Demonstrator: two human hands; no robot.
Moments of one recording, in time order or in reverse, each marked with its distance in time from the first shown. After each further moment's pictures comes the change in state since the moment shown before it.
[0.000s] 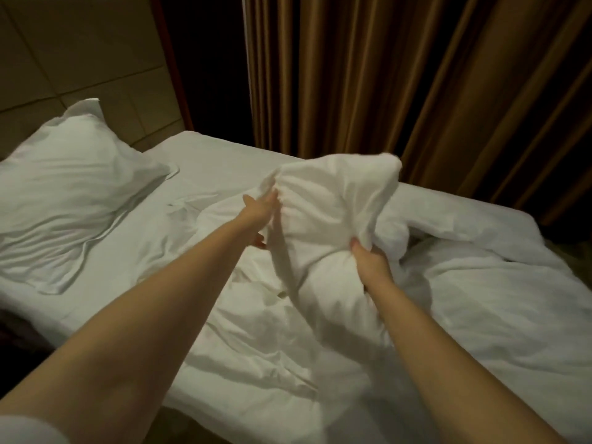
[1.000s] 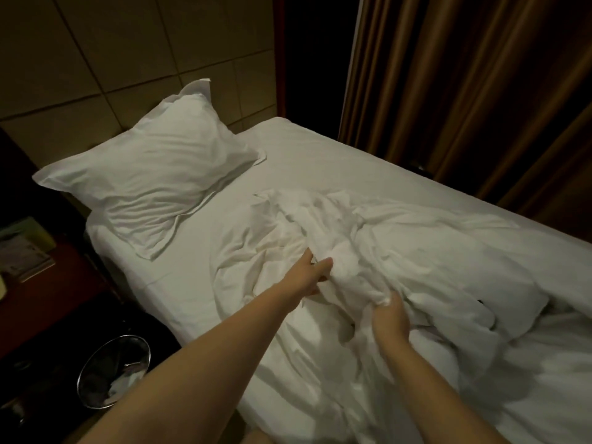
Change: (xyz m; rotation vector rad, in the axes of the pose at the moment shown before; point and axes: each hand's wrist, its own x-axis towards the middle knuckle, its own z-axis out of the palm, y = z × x) left_hand 0.053 -0.110 -0.072 -0.289 -0.147 0.038; right_hand 0.039 0.047 0.174 -0.204 -0.069 0.033
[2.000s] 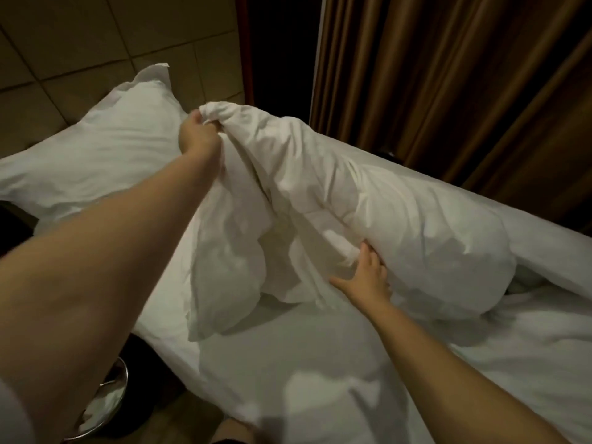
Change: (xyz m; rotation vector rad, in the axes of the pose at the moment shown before) left_hand 0.077 0.171 -0.141 -0.120 0.753 0.410; right_hand 0.034 -0.042 0.019 -0.620 -0.117 -0.196
